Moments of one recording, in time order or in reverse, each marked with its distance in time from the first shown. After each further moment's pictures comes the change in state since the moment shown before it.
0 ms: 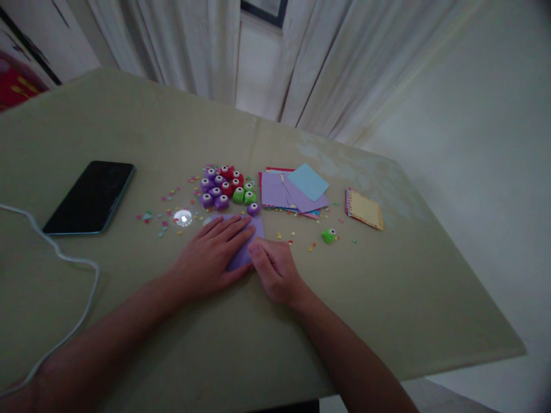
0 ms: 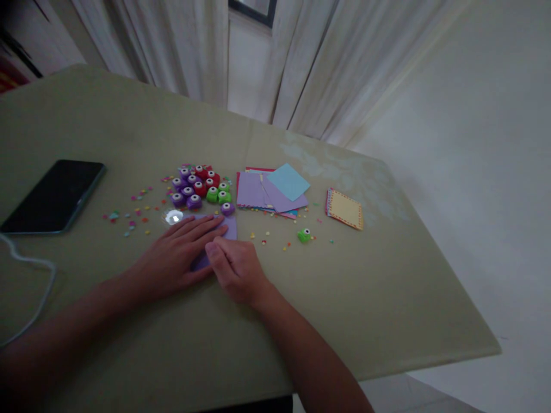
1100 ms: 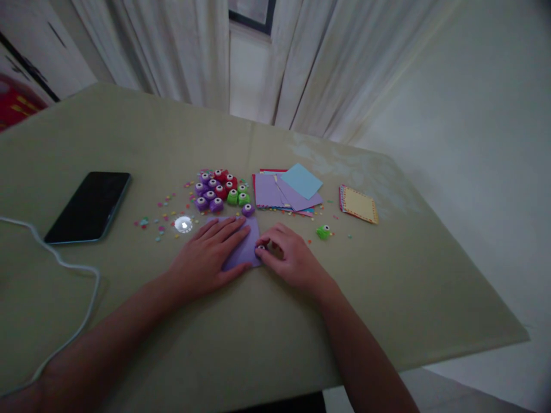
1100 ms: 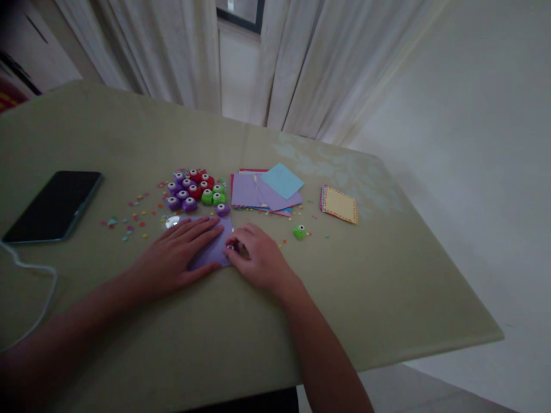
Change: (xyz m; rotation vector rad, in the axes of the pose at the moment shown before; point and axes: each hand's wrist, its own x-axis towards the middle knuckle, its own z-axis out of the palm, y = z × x) left_hand 0.001 -0.001 -0.002 0.018 -0.030 -0.016; right_hand -0.004 0.005 -0.051 -0.277 -0.084 0.069
